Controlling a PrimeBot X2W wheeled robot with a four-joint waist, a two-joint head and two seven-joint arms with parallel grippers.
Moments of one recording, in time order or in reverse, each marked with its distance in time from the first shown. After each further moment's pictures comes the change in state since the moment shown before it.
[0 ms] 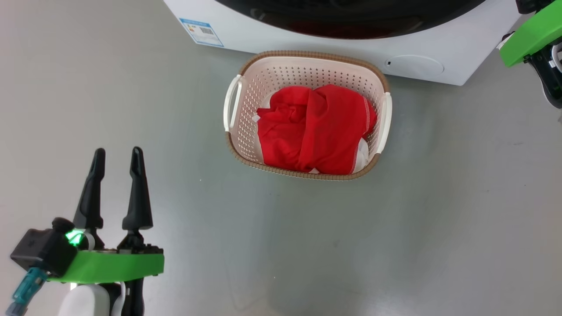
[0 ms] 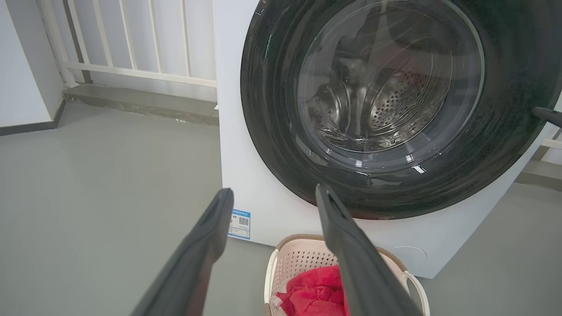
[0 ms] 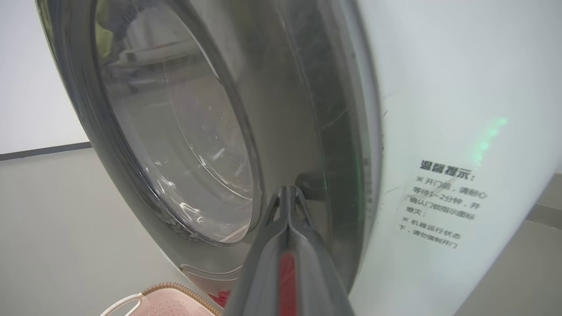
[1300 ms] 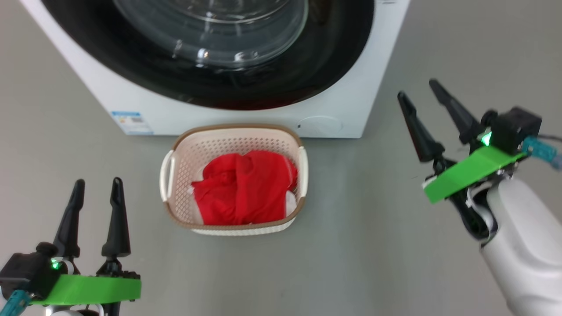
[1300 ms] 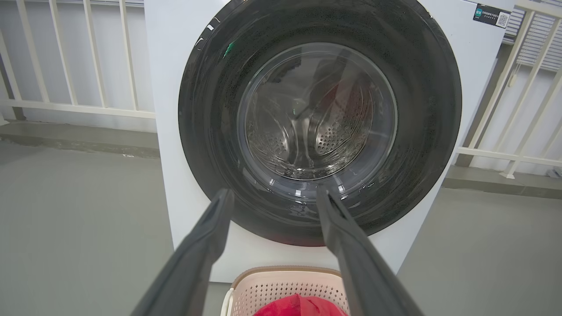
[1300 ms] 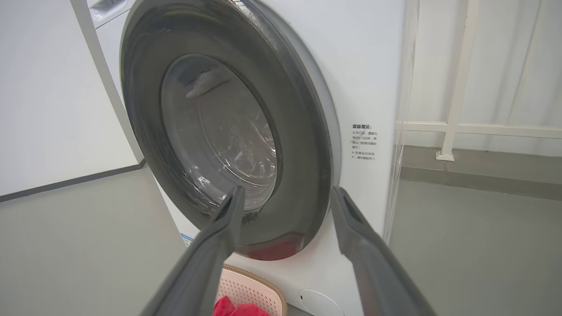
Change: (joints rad) left arm 0.087 0.075 0.036 0.022 0.024 0.000 0.000; right arm 0.542 0.157 -0.165 -0.368 -0.058 -0.004 0.000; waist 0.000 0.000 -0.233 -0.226
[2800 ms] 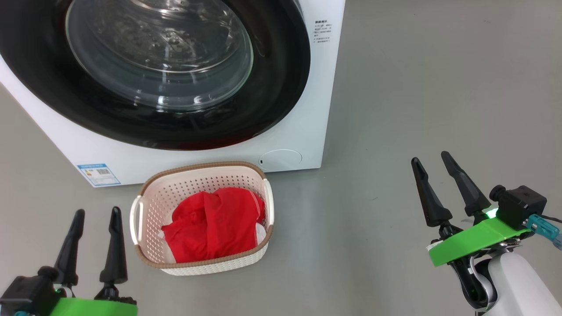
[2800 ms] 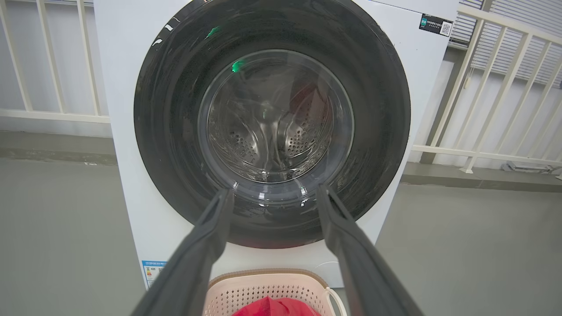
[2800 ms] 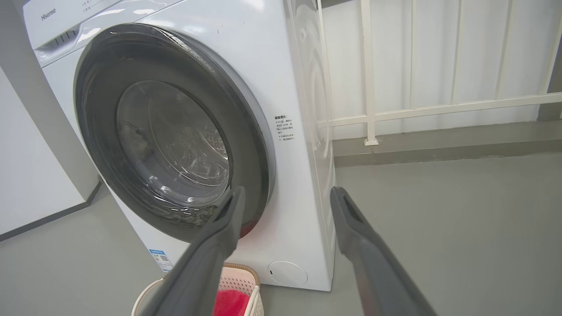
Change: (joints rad) left arm 0.084 0.023 0.011 0.027 -0.010 0.000 0.000; right arm 0.346 0.120 -0.202 -0.151 -0.077 0.000 0.000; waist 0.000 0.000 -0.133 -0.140
